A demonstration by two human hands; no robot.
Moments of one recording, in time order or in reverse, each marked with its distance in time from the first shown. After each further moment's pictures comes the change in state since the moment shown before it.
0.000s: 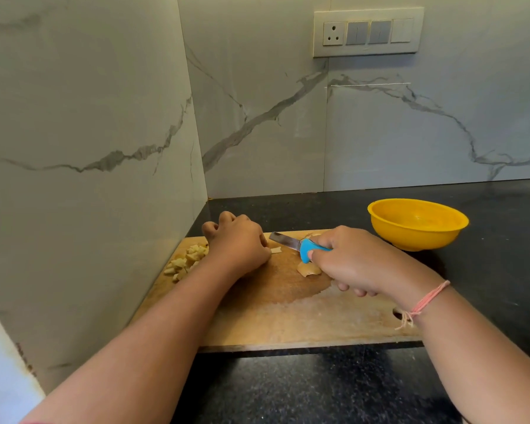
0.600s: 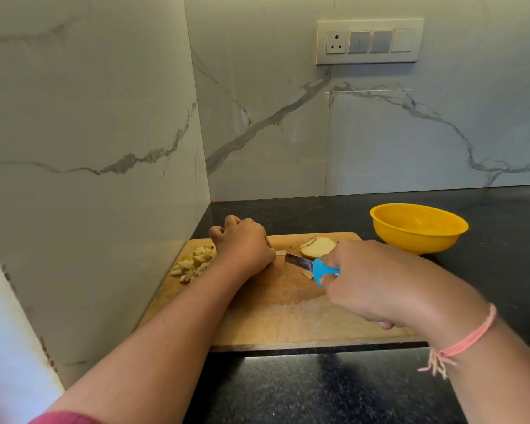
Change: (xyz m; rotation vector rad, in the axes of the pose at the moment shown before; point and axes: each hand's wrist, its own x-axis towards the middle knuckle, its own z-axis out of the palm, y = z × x) left_hand 0.002 0.000 0.002 -0.093 0.014 -0.044; right_hand -0.042 -0.023 -0.009 -0.296 -0.038 0.042
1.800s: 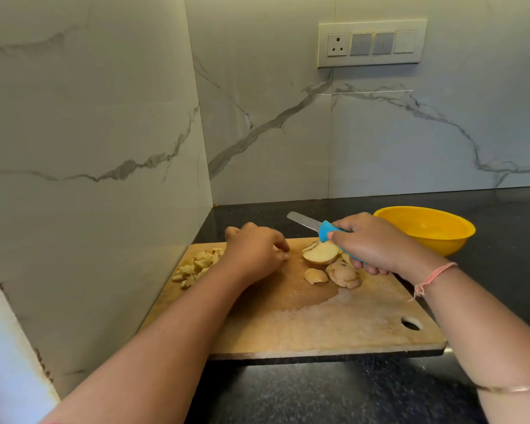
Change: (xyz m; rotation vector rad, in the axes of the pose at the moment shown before) left_hand -0.003 0.005 -0.004 0.013 -0.061 0.210; right_hand 0.072 0.039 0.000 0.390 0.153 -0.029
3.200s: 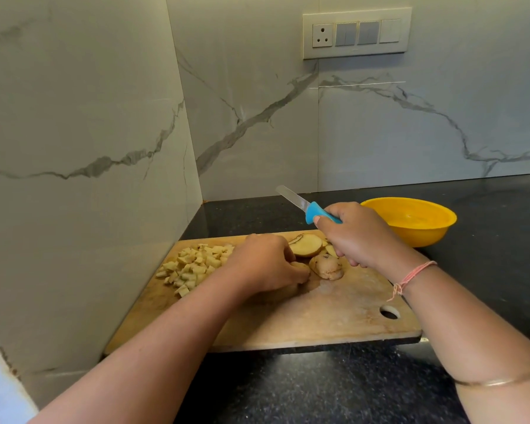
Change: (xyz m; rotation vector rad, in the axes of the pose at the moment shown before) left_hand -0.023 0.039 -0.002 -0.186 -0.171 0.030; right_hand -0.002 0.011 0.007 0.035 0.192 -0.096
